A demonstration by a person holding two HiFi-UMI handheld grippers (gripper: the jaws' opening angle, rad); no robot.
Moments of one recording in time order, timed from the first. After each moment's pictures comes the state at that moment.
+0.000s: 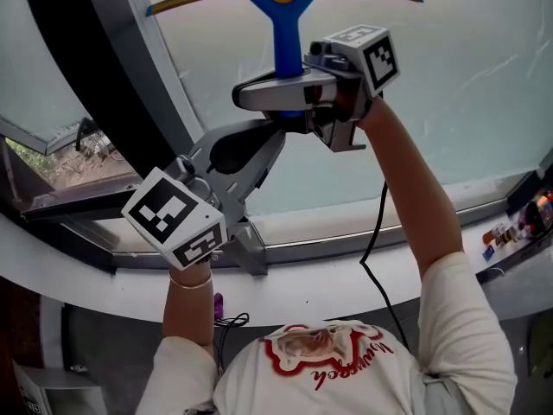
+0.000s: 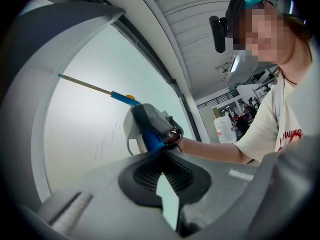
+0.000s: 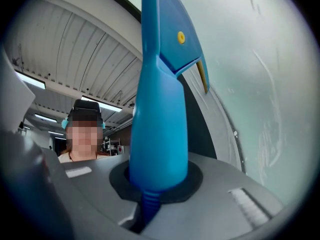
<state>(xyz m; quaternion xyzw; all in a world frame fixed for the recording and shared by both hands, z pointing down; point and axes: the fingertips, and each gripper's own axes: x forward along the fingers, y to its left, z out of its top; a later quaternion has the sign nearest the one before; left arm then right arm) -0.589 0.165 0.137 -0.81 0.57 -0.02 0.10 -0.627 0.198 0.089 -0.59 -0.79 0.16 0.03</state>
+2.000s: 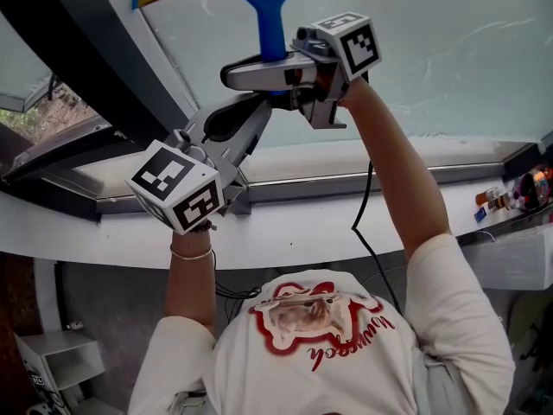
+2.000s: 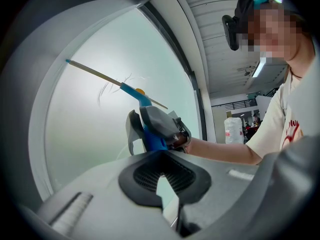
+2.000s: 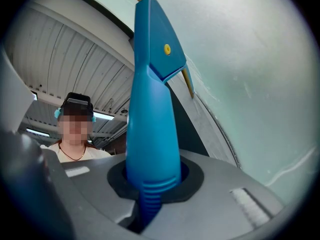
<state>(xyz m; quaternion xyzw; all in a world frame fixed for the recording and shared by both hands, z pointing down) -0.588 0.146 0.242 -0.79 0.62 0.01 -0.03 -0.633 0.179 0.201 -0.55 -0.79 0.25 0.04</state>
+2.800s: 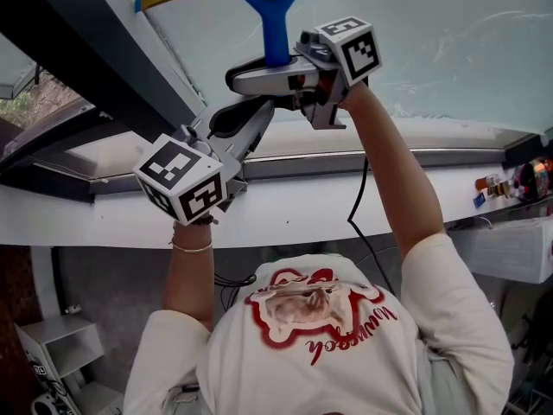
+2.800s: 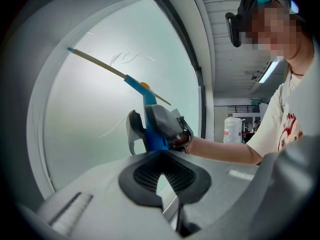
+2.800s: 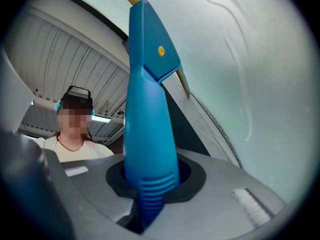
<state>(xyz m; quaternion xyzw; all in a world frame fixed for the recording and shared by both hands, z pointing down) -0.585 0.147 0.307 -0.79 0.61 0.02 -0.09 -0.630 0.180 0.266 -0.54 -0.79 0.28 0.06</state>
